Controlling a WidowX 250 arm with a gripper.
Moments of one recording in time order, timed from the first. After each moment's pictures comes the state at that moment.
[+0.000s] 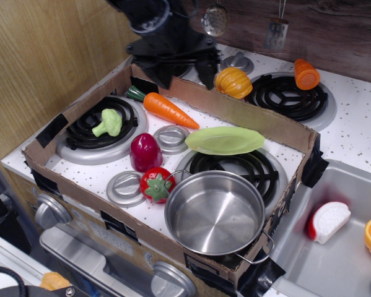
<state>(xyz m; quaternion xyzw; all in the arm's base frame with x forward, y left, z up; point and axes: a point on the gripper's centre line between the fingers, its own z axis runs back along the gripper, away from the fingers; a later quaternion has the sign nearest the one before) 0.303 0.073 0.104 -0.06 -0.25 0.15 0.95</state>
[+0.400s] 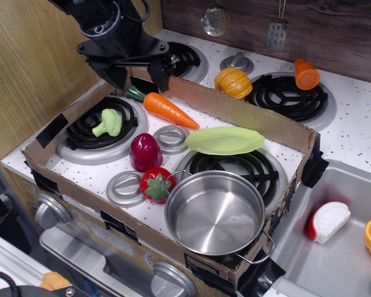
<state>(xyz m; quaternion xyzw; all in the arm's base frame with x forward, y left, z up) 0.281 0.105 0.105 -0.01 -0.26 0.16 0.95</state>
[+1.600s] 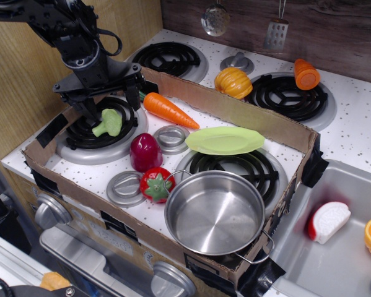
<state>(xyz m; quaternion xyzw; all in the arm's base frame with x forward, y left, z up) 0.278 0.146 0.055 0.00 -0.22 0.35 0.91</state>
